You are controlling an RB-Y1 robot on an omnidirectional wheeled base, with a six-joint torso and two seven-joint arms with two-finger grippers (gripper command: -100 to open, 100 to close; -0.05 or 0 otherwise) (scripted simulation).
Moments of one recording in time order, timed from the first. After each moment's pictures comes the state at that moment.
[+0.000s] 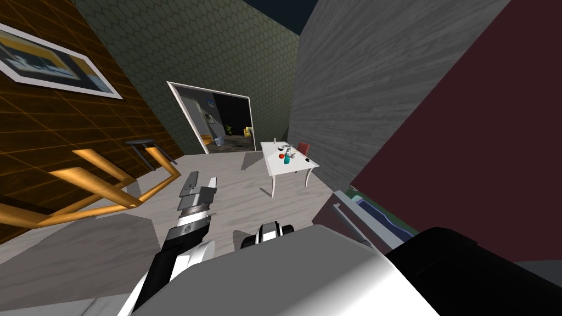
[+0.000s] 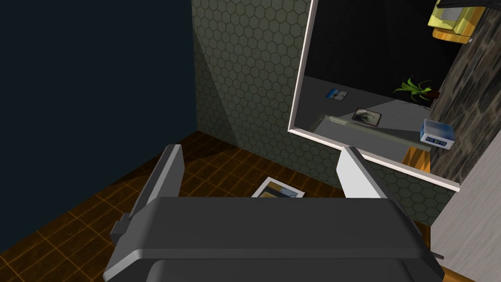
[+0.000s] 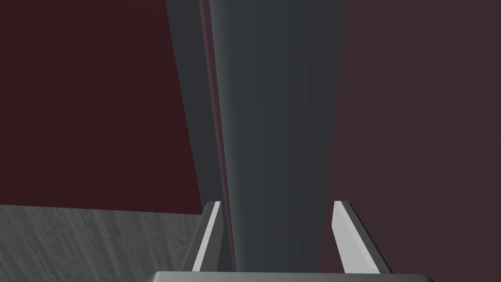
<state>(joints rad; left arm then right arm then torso) 0.53 0.03 -0.04 -2.25 0.04 -0.38 0.04 0.26 -0.19 0.02 -0.61 1.66 1.41 0.33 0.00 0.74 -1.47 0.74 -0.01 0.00</state>
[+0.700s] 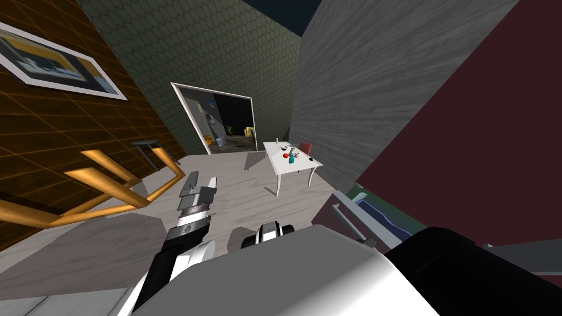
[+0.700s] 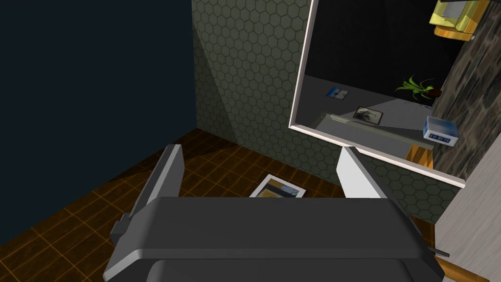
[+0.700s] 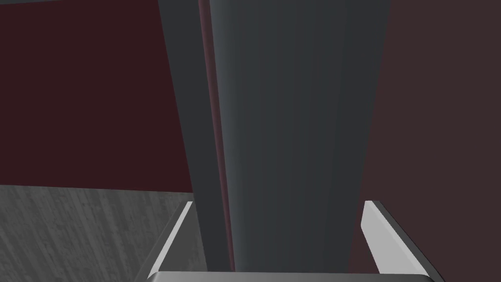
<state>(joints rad) 0.53 0.03 -0.04 -2.25 0.04 -0.38 0.04 0.29 -0.23 0.01 -0.69 1.64 1.38 0.37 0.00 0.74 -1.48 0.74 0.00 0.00</state>
